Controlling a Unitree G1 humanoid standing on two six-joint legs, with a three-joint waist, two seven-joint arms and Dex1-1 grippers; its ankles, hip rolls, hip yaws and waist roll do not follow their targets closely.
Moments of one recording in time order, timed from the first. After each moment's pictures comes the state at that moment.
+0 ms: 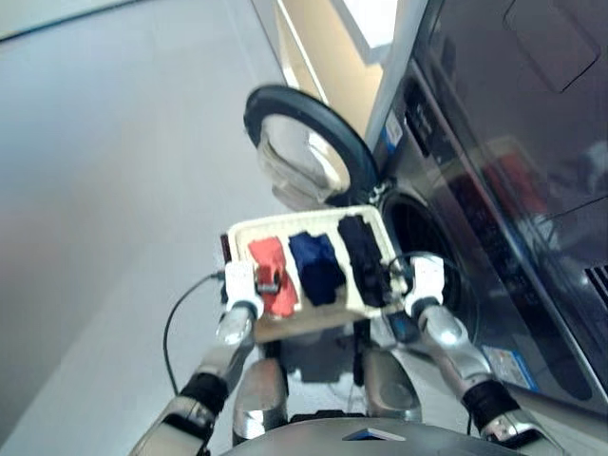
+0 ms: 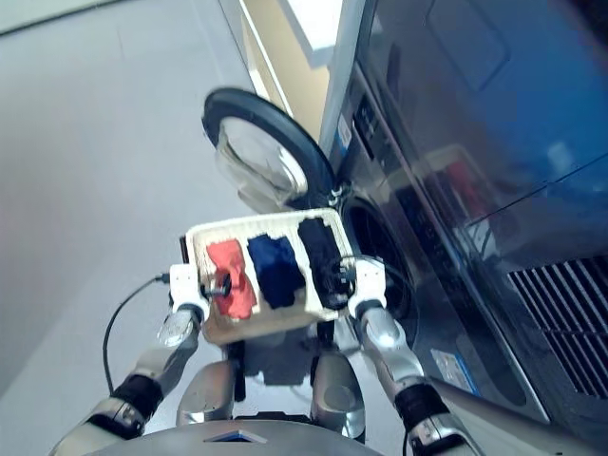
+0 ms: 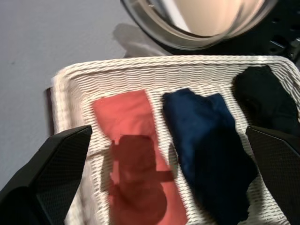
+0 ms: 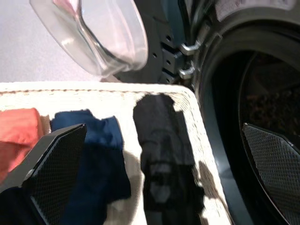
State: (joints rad) left arm -0.33 0.21 -0.39 0.64 -0.44 -0.23 0.24; right arm -0.23 -0.32 0.37 0.30 0.34 -0.21 -0.10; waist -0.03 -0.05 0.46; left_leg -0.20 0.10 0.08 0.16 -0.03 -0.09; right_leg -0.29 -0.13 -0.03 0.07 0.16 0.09
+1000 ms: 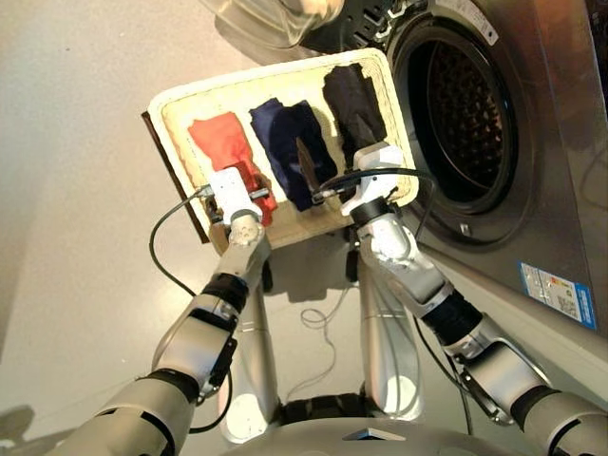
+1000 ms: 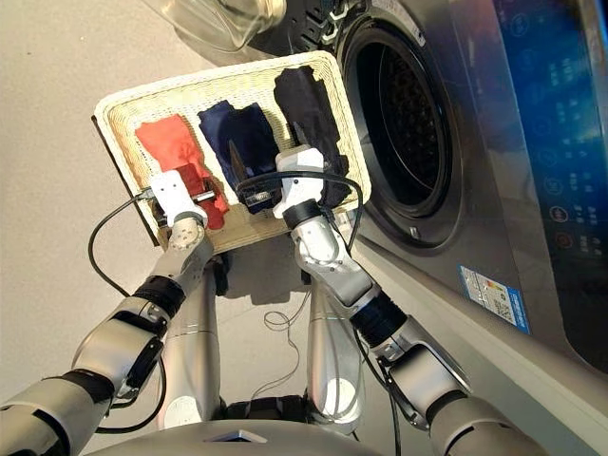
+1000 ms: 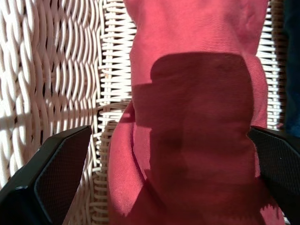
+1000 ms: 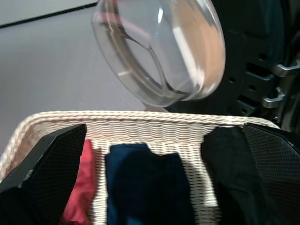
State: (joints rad) left arm -0.70 0.17 -0.27 0.89 -0.55 -0.25 0.55; right arm -0.57 -0.29 0.57 0.10 0.32 -0.27 -0.28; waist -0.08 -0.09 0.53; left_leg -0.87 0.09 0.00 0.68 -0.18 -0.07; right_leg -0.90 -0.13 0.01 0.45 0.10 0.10
